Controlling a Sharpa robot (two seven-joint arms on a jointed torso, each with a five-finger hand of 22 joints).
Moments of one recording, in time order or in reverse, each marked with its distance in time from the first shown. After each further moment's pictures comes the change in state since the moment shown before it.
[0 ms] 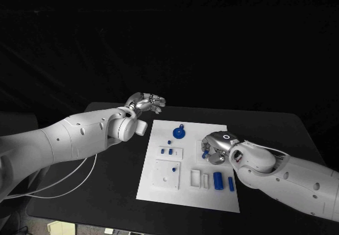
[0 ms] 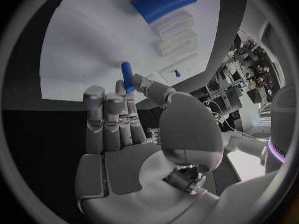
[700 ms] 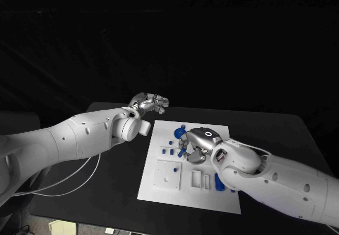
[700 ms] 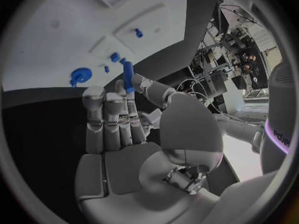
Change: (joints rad) left arm 0.000 0.018 0.000 -0.011 0.000 0.002 0.000; left_hand 0.000 0.000 -0.003 0.003 0.000 0.000 0.000 0.000 -0.001 0.000 0.000 0.000 0.000 0.000 0.000 0.000 0.002 0.000 0.000 0.000 0.000 0.001; right arm -0.016 0.085 0.059 0.117 0.039 -0.027 0.011; right_hand 0.000 0.000 0.010 0.004 -0.001 0.000 0.000 -0.001 0.004 0.004 -0.003 0.005 0.016 0.000 0.000 0.000 -0.001 0.000 0.004 -0.003 0.000 0.000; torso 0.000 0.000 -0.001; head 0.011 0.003
